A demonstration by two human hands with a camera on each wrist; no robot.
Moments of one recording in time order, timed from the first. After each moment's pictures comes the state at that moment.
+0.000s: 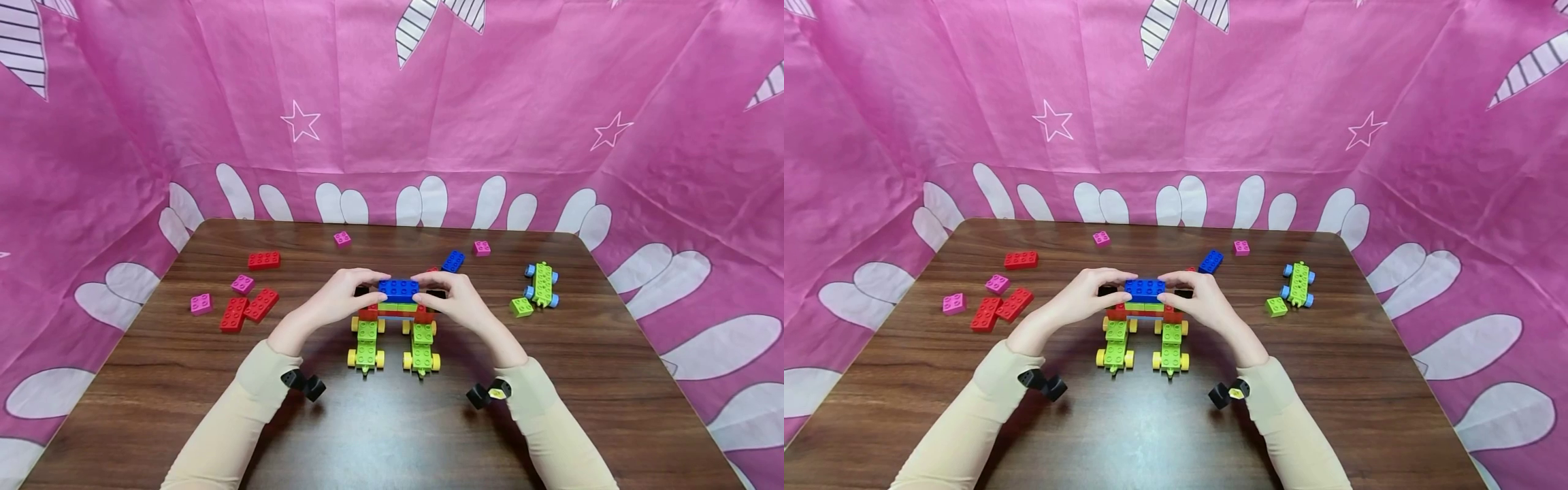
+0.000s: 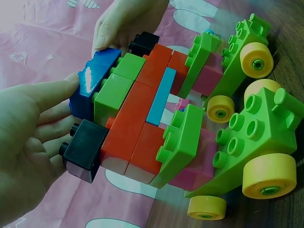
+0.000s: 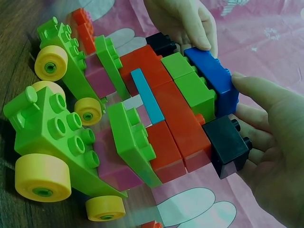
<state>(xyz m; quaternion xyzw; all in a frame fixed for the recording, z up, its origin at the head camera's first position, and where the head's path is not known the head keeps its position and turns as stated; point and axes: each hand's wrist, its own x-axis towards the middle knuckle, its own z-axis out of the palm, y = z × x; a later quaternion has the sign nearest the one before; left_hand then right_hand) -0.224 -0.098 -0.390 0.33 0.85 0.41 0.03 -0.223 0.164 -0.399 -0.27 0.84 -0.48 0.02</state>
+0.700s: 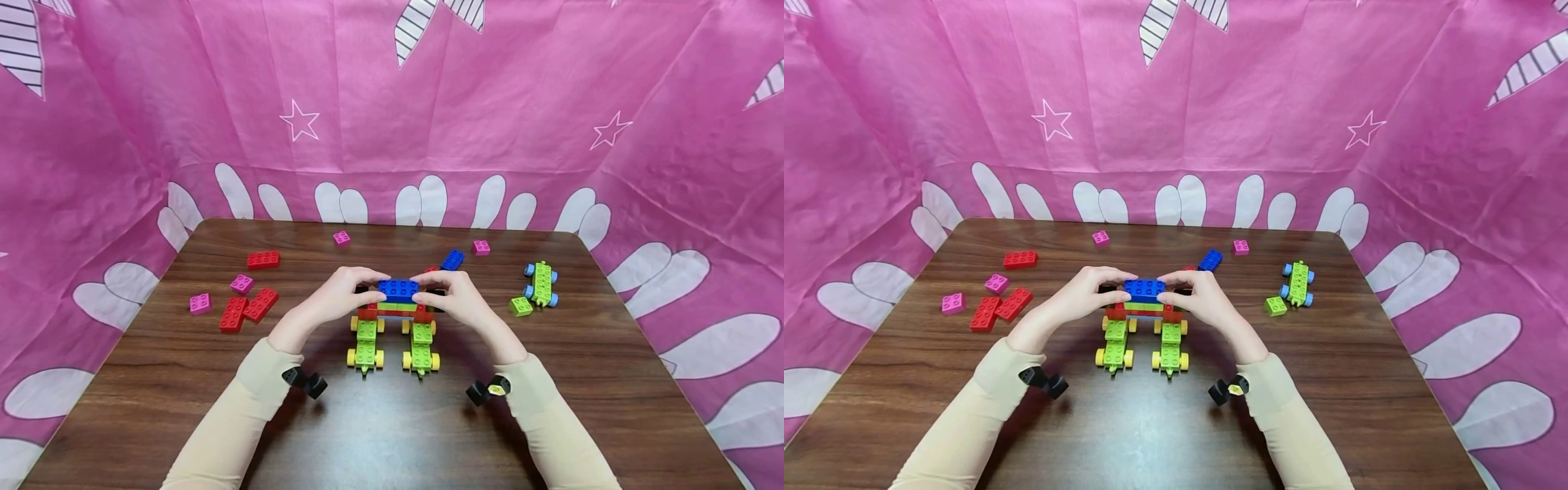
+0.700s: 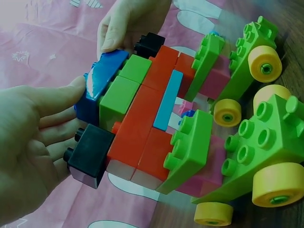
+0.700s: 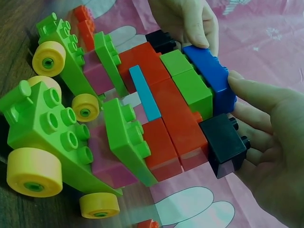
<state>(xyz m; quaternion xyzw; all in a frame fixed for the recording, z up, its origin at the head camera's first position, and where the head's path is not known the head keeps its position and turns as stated) -0.225 -0.096 -0.385 0.32 0.85 0.41 0.05 -0.225 0.163 -0.395 -0.25 0.85 -0.47 0.03</state>
